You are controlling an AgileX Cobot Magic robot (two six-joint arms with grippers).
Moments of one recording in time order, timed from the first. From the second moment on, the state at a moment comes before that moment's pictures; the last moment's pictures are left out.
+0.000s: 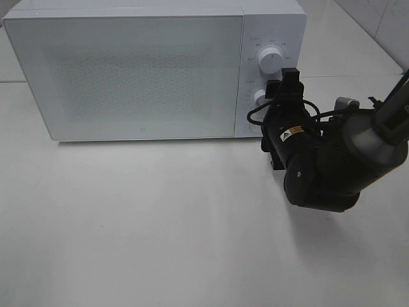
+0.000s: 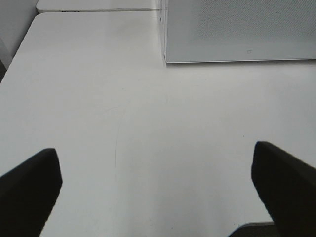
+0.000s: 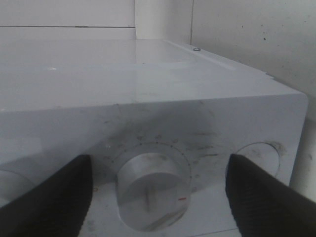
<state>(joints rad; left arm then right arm) 0.10 0.00 -0.52 -0.15 1.08 0.12 0.59 2.08 -0.76 0.63 -1.20 1.34</state>
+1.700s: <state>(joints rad) 0.10 0.00 -0.52 -0.15 1.08 0.12 0.59 1.40 -0.50 0.38 -0.19 -0.11</state>
